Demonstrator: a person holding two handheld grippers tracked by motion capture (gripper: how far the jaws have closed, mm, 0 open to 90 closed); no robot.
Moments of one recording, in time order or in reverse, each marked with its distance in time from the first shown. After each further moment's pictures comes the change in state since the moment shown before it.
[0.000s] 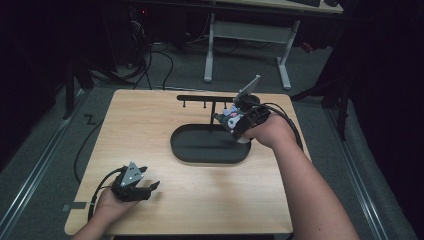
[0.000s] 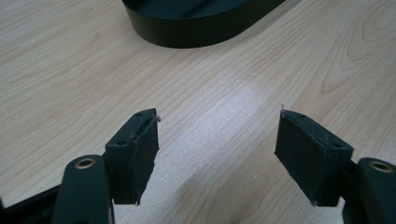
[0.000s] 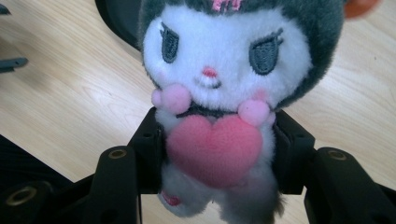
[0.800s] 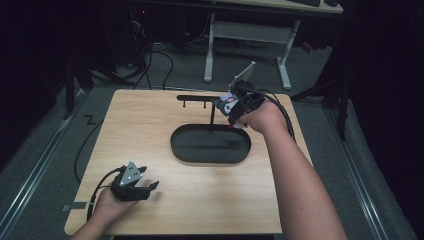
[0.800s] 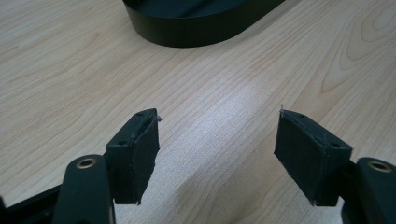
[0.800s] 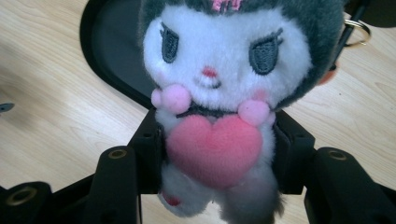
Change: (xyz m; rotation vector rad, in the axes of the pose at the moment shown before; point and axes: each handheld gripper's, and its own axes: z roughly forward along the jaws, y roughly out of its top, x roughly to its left) left arm 0.002 -0.001 0.000 -0.005 -0.009 -0.004; right arm -0.008 0.033 -0.003 -0.059 -0.062 0.023
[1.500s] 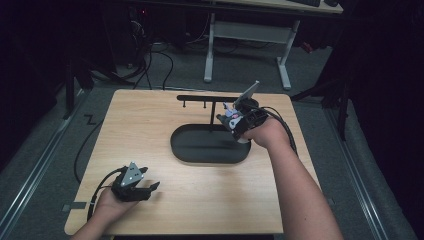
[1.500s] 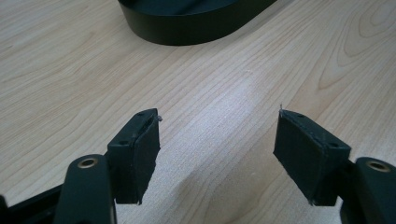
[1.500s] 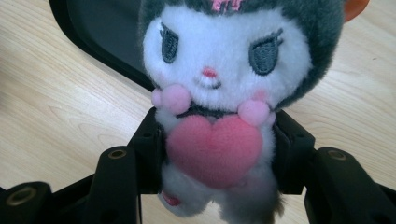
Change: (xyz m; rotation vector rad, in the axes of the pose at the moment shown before) left arm -0.003 0.000 0.002 0.012 -0.005 0.010; right arm -0.011 -0.031 0.043 0.059 0.043 0.035
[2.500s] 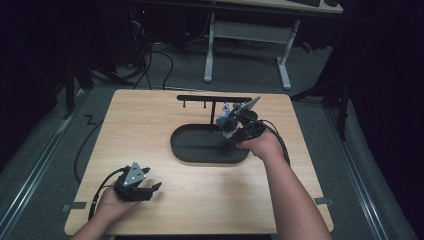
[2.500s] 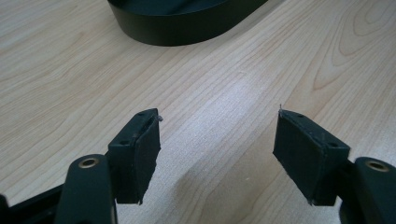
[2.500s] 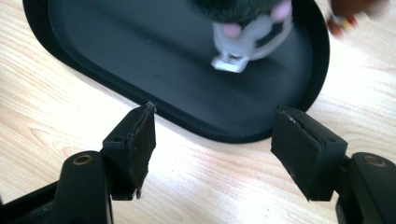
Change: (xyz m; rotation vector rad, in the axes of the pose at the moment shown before) left arm -0.002 0.002 0.005 0.012 -0.021 0.008; right arm -0.007 -0.017 0.042 -0.075 0.026 0.059
